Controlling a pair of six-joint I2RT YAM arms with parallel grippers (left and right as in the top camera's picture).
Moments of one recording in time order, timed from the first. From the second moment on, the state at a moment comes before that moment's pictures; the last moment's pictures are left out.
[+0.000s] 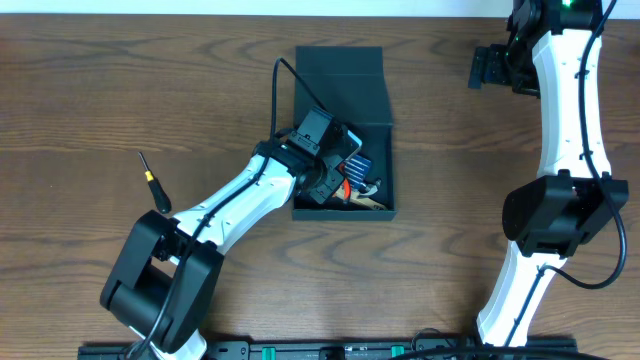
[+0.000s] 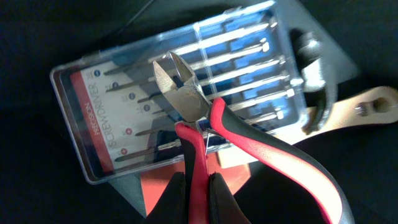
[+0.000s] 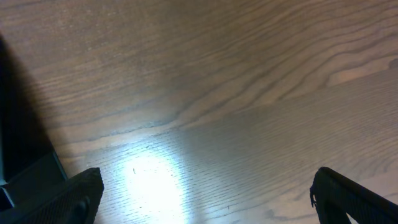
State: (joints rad) left arm -0.60 1.81 1.20 -0.54 0.12 0.18; right arm -0.06 2.18 2.32 -1.50 0.17 0.20
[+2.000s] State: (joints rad) left arm -0.60 1.70 1.25 -0.66 -0.02 0.17; right arm -0.06 2.18 2.32 -1.50 0.17 0.20
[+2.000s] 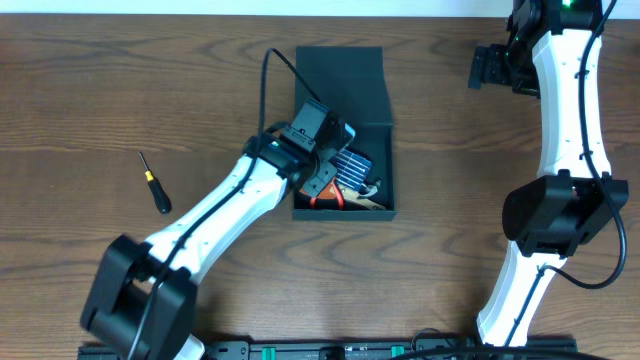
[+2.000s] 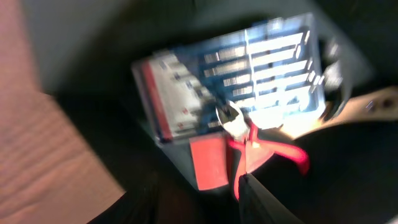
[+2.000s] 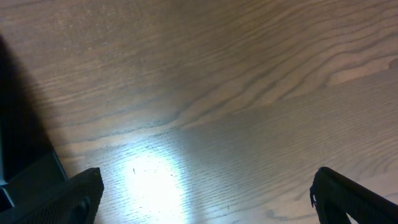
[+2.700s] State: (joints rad) left arm -0.26 1.47 1.29 -0.93 -0.29 -0.19; right arm -0.06 2.18 2.32 -1.50 0.17 0.20
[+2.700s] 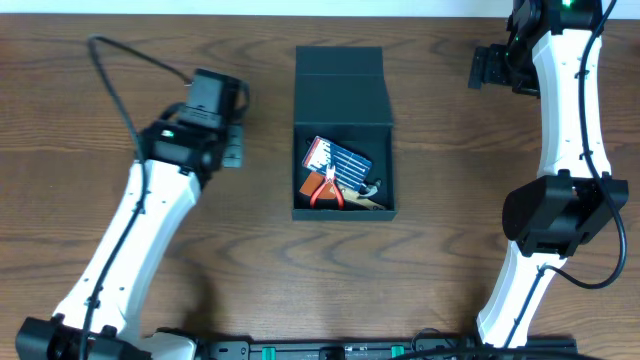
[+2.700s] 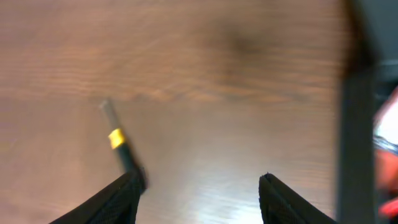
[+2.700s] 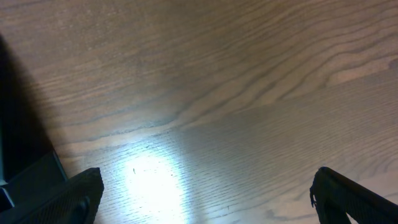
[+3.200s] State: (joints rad) left arm 0.12 1.47 1.29 -1.04 -0.34 -0.34; right arm -0.06 2.18 2.32 -1.50 0.17 0.20
